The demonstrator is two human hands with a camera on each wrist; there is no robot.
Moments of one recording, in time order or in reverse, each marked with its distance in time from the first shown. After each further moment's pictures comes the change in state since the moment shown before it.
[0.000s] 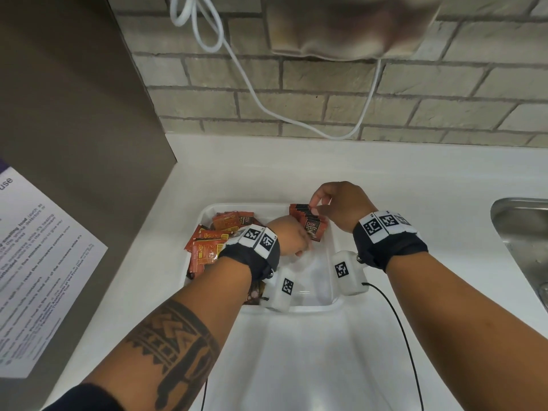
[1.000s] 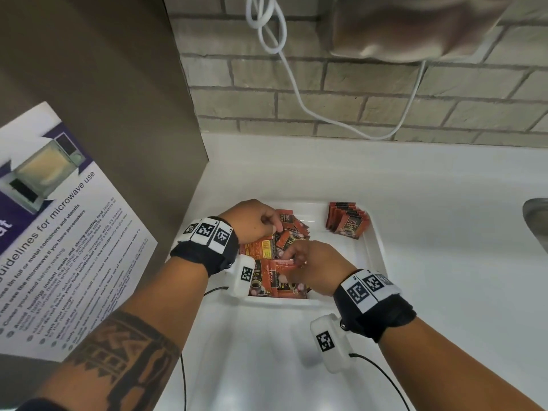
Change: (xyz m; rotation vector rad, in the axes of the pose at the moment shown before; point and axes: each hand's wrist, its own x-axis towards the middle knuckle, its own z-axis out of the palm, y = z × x) left_hand -0.072 -0.137 -0.064 -0.058 0.223 0.157; right_hand -0.076 -0.093 0.120 0.164 -0.310 0.022
